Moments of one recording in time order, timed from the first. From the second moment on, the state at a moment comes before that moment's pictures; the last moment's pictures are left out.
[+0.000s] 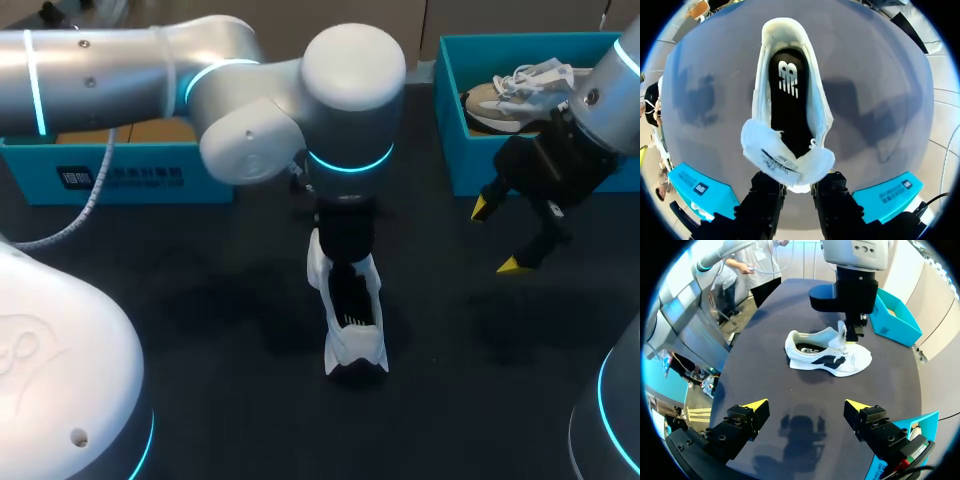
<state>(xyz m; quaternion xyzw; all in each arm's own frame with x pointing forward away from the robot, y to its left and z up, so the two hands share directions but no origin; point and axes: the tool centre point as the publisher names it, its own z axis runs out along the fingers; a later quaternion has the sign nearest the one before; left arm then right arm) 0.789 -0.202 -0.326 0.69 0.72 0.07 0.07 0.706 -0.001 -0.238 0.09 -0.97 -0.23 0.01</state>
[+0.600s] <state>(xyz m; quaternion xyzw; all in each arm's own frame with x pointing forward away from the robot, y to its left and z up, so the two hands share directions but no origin) 0.761 -0.203 -0.334 0.71 0.70 0.04 0.06 0.706 -0.001 -0.238 0.09 -0.97 -0.23 0.01</state>
